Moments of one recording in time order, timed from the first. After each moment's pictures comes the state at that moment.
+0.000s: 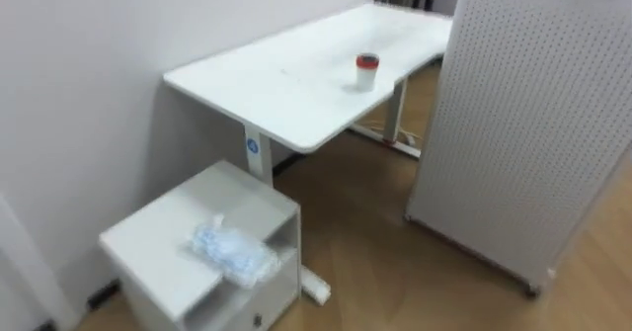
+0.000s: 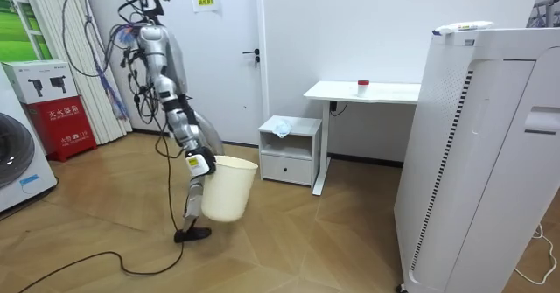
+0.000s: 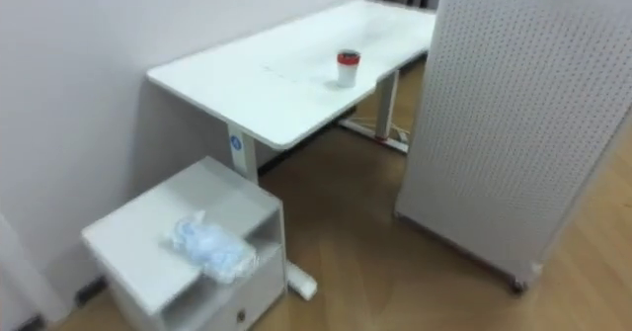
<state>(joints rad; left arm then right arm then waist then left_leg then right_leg) 0.24 0.22 0.10 1.23 0.32 0.09 -0.03 0.13 -0.27 -0.08 1.28 0.39 0.01 0.08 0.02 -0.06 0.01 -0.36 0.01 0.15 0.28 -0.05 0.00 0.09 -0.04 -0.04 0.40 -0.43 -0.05</state>
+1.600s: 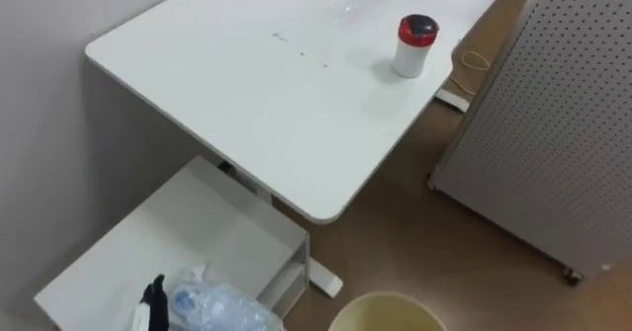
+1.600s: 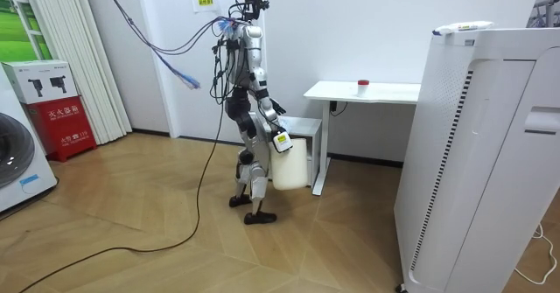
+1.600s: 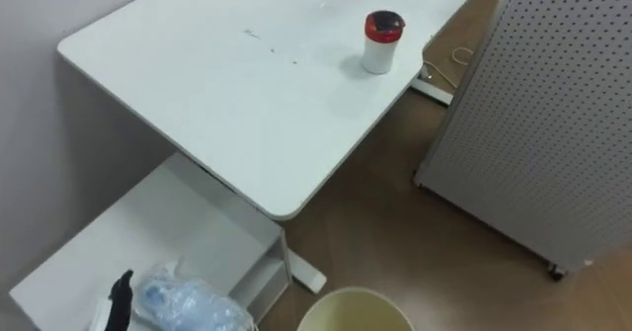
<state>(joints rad) -0.21 0.20 -0.12 1.10 0.28 -0.25 0.51 -0.19 -0.24 0.22 1.33 0.31 -0.16 0.06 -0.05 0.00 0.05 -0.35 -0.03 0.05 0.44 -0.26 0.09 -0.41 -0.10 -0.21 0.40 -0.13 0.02</state>
